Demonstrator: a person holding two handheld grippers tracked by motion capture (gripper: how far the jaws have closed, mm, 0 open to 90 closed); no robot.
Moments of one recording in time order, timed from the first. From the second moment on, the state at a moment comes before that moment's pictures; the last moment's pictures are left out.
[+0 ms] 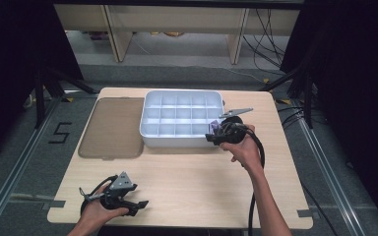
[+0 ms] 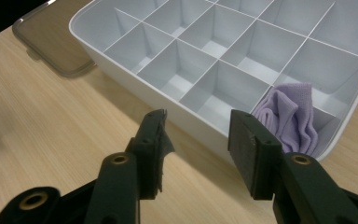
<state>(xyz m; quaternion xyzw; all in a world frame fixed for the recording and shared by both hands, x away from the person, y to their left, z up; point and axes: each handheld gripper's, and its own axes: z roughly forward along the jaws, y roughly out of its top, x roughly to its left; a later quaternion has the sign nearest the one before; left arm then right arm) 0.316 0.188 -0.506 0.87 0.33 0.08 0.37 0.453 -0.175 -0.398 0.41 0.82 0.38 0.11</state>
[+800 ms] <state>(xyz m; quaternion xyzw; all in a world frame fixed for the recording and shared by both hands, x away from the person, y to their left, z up) 0.318 0.191 -0.504 0.87 0.32 0.09 0.37 0.419 -0.165 -0.412 0.39 0.82 0.42 0.10</state>
